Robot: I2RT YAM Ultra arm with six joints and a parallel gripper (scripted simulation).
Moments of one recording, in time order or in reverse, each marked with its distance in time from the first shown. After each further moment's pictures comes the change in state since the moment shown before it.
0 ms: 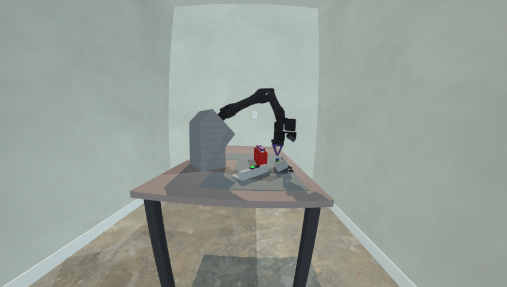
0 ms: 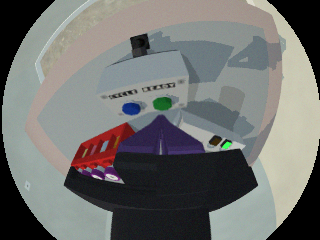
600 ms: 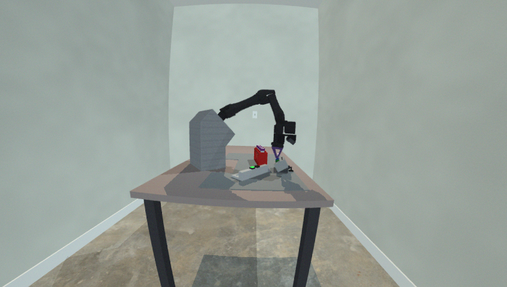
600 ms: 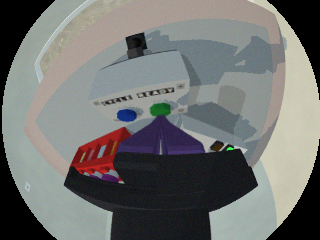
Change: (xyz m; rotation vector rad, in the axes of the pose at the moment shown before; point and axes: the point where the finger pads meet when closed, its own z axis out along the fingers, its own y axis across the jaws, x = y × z) arm 0.000 -0.003 0.017 -0.002 0.000 0.005
